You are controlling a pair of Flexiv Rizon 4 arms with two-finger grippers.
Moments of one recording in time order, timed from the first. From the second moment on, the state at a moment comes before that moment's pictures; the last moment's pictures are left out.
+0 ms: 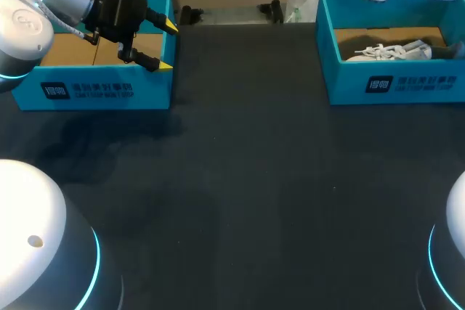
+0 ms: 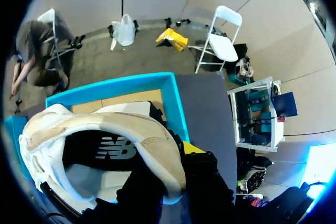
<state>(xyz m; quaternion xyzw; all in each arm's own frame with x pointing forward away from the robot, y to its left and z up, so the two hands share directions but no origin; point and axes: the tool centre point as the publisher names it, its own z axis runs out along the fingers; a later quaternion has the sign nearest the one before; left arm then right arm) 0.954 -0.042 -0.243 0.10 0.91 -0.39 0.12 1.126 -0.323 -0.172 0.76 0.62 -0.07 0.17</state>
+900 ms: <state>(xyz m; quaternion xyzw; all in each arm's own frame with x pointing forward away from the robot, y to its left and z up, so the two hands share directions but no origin) 0.954 -0.042 -0.243 0.10 0.91 -0.39 0.12 1.139 -0.339 -0.253 0.74 0.64 -0.09 0.16</state>
